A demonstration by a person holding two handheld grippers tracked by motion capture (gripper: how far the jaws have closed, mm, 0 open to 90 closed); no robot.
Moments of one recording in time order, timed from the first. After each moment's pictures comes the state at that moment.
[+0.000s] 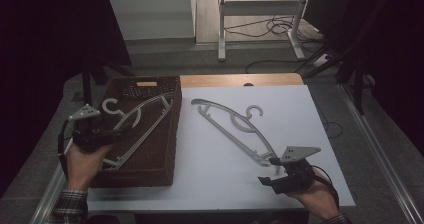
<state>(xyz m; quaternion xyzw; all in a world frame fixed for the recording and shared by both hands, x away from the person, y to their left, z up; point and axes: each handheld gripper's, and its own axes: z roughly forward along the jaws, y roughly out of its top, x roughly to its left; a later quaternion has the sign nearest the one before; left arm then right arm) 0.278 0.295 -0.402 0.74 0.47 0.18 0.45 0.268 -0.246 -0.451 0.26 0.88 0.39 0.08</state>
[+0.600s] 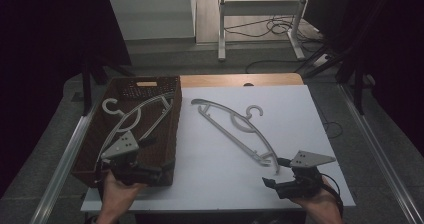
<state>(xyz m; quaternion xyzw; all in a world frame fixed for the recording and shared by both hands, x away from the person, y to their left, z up) 0.218 0.190 -0.409 0.76 0.35 0.13 0.53 0.246 -0.257 -0.444 0.30 0.84 0.43 0.11</state>
